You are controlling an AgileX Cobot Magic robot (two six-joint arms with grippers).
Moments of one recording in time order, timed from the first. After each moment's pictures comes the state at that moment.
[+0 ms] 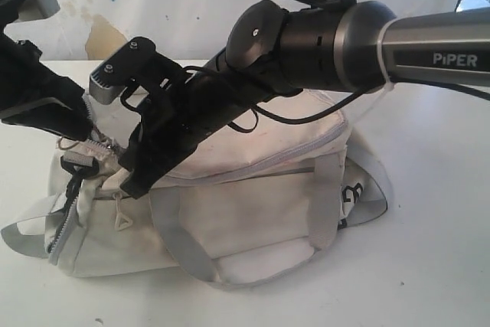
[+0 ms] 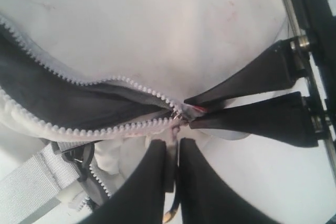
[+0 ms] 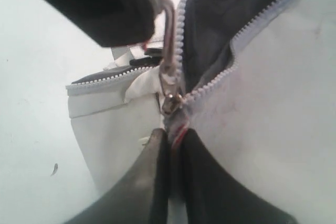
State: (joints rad) left arm -0.20 1.44 -1.16 -0.49 1.07 0.45; right arm 0.77 1.92 -1.44 0.79 0.65 -1.12
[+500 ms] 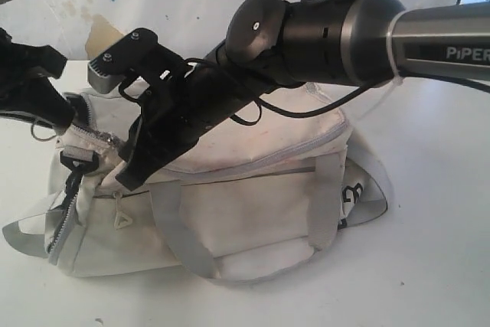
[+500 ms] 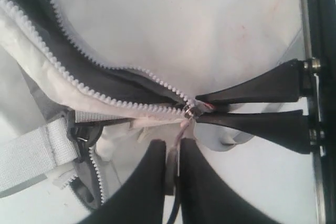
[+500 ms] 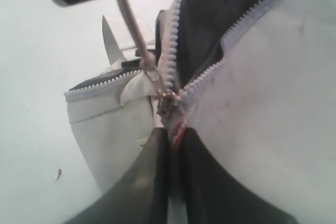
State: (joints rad) left arm -0.14 1.36 -1.16 -0.50 1.09 0.27; right arm 0.77 1.89 -1.45 0.70 0.64 -0.99
